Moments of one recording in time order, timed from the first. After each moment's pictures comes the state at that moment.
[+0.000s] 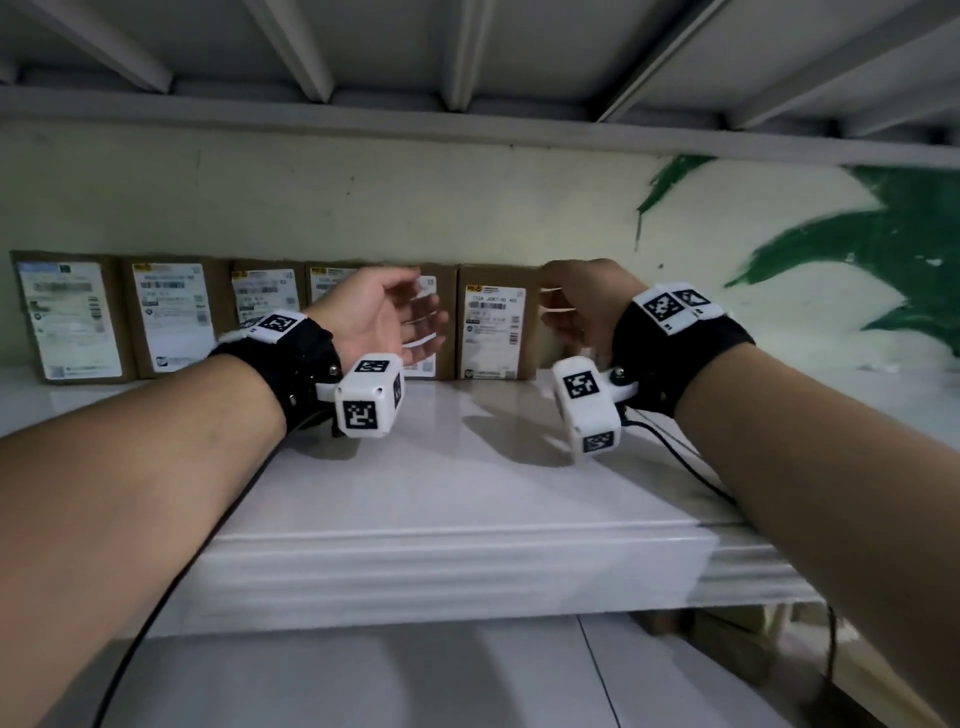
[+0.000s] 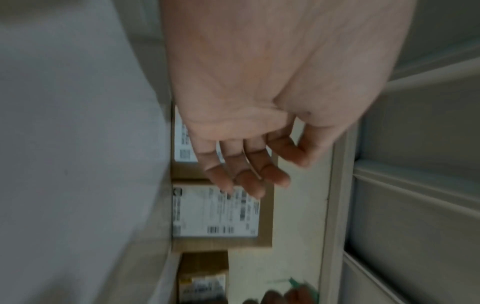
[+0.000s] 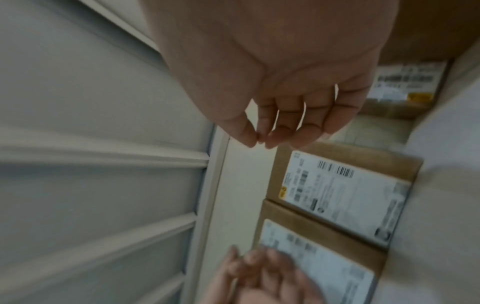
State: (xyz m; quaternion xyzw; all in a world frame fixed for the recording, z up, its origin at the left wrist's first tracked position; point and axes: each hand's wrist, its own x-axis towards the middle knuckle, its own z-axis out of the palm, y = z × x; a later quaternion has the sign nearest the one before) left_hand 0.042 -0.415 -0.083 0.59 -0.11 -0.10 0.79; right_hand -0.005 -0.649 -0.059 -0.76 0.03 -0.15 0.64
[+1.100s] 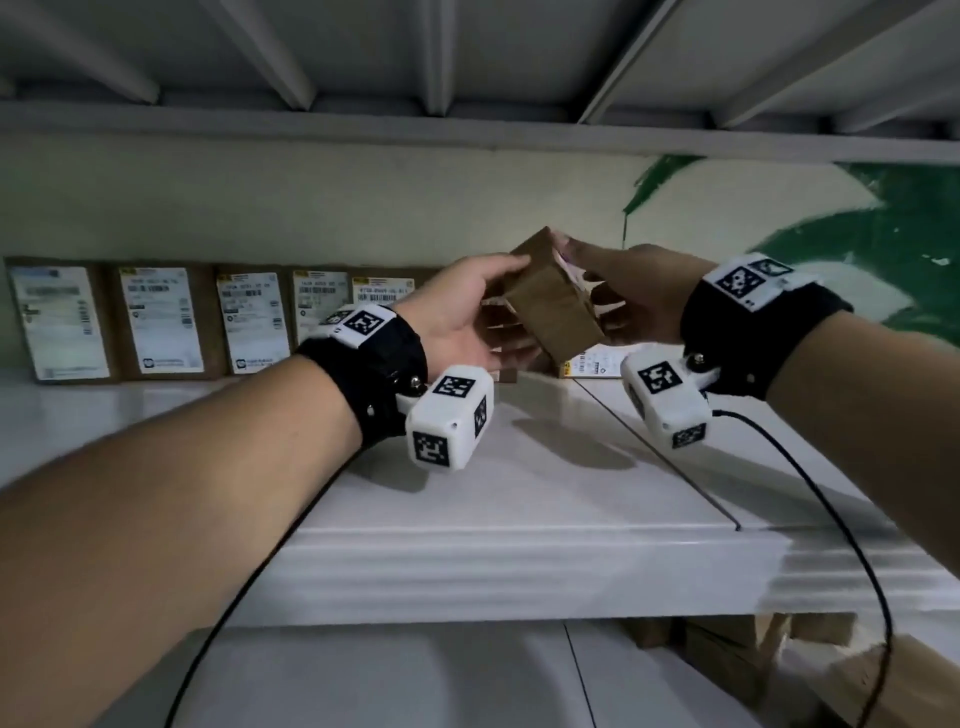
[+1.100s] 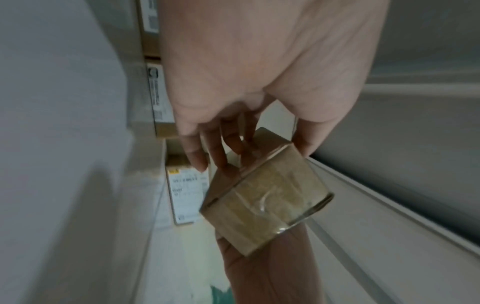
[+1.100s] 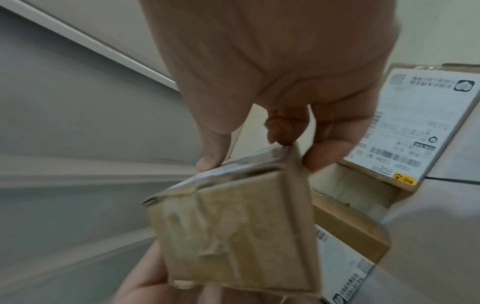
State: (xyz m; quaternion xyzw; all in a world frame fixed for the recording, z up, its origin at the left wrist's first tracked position) left_hand -0.004 -0.527 -0.071 0.61 -0.18 -0.17 0.75; right_hand -0.033 -0.718 -0.049 -0.79 -0.01 -0.10 0.61
